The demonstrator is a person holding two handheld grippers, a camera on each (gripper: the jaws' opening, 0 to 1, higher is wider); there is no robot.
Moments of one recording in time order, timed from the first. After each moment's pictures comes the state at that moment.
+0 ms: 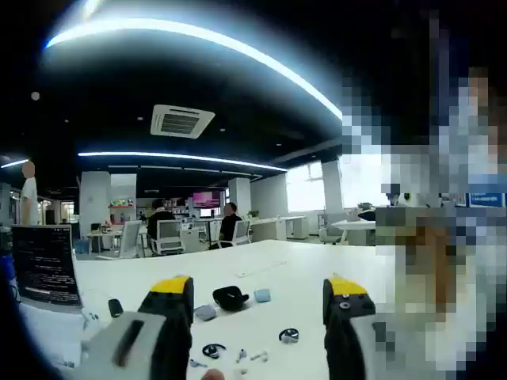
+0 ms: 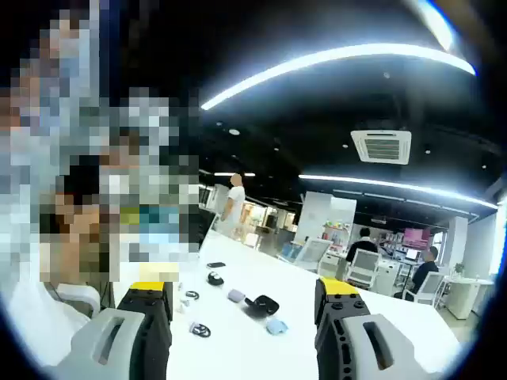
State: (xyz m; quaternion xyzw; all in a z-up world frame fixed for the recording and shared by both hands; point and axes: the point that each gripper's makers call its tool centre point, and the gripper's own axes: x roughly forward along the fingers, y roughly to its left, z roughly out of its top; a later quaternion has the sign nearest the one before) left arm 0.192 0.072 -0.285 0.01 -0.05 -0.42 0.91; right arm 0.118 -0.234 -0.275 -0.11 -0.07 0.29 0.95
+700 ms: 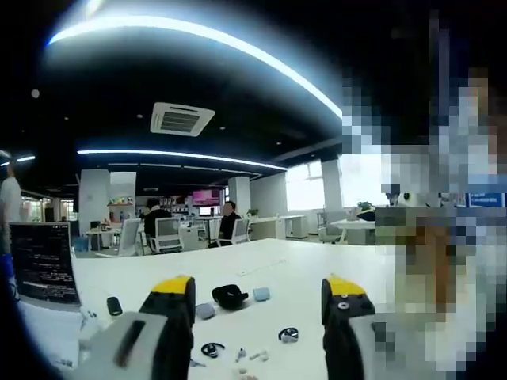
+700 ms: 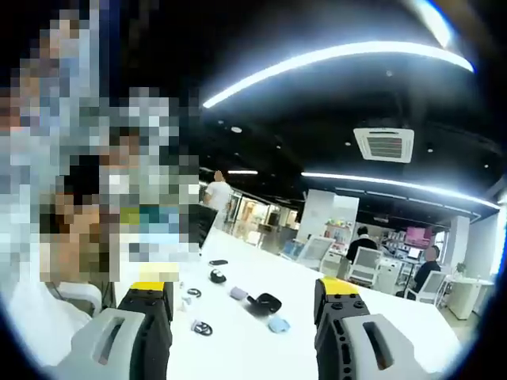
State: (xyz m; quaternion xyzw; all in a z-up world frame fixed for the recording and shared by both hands) left arm 0.196 0.069 -0.289 0.01 -0.04 -0.42 0.91; right arm 0.123 -0.231 -0.279 -0.12 -0.07 0.29 0.95
